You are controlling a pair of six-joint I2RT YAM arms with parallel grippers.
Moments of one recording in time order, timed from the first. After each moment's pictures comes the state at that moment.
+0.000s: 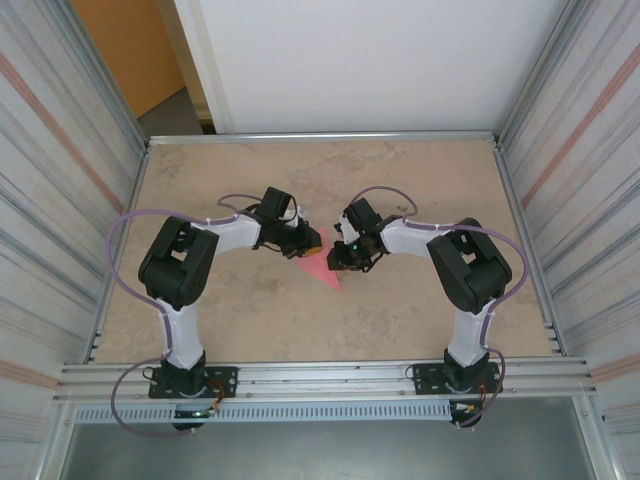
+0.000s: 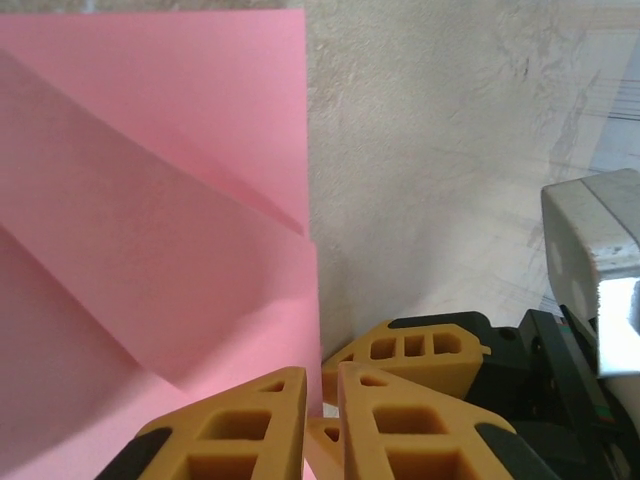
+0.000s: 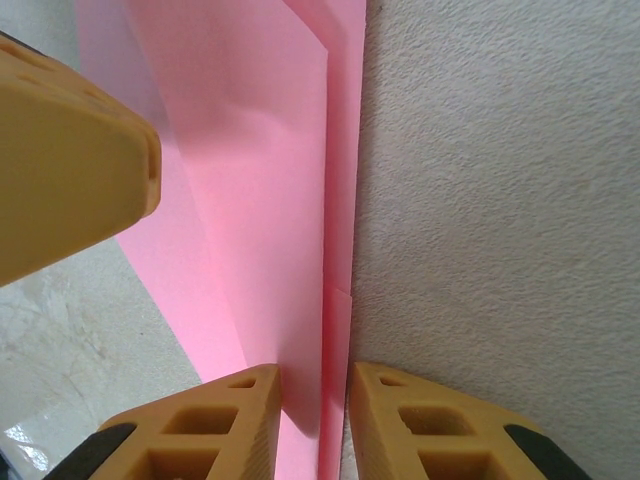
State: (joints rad) left arm -0.48 1.92 1.11 -0.18 0.66 -0.80; right arm 0.59 1.88 1.07 -0.36 -0.44 0.46
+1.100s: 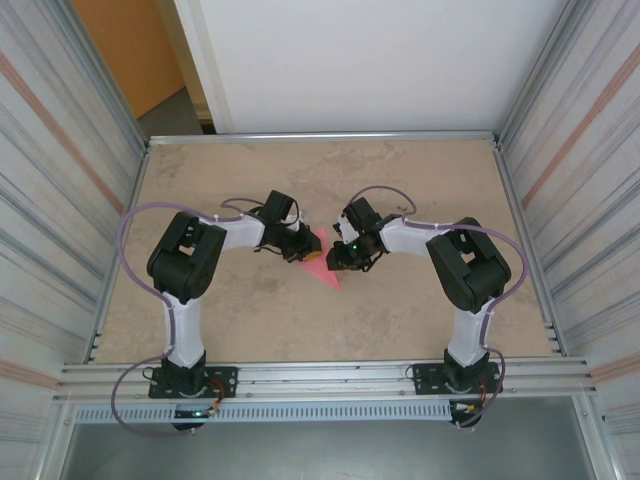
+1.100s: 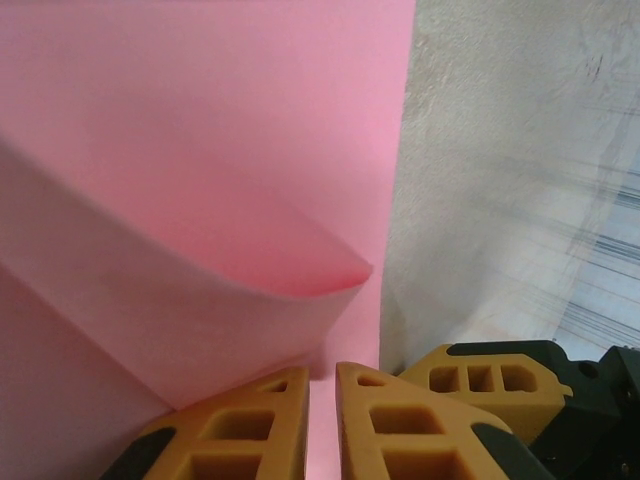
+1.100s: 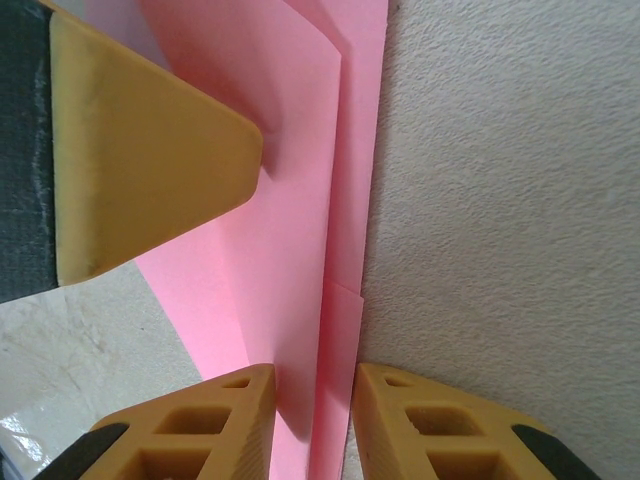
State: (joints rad) left arm -0.48 2.00 1.14 -0.19 0.66 -0.79; right arm 0.59 1.89 1.08 -0.38 -0.44 0.43
